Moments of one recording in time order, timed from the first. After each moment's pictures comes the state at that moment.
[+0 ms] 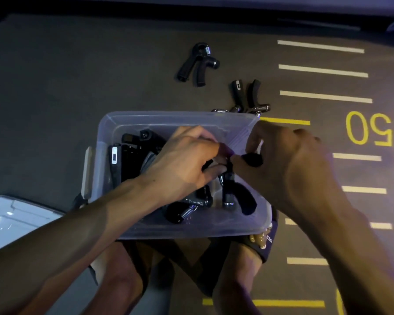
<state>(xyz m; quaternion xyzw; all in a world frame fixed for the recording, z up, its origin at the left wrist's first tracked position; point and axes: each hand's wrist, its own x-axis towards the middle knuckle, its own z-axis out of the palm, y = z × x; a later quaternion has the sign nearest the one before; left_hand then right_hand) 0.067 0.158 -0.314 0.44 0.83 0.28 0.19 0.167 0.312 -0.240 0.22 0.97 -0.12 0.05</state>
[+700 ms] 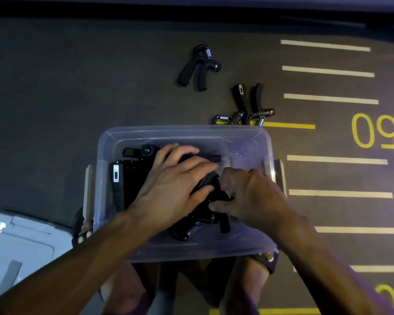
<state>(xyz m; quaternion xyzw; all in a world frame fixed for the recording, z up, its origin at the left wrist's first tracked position) 0.061 0.132 -0.351 0.47 0.85 0.19 0.10 0.149 0.300 -0.304 0.19 0.91 -0.24 0.29</state>
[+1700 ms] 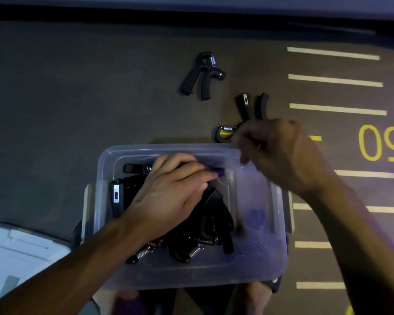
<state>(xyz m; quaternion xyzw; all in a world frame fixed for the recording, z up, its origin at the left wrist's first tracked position) 0.032 0.132 -0.356 0.49 0.82 0.28 0.07 0.079 0.357 -0.270 0.14 0.94 -0.30 0.10</state>
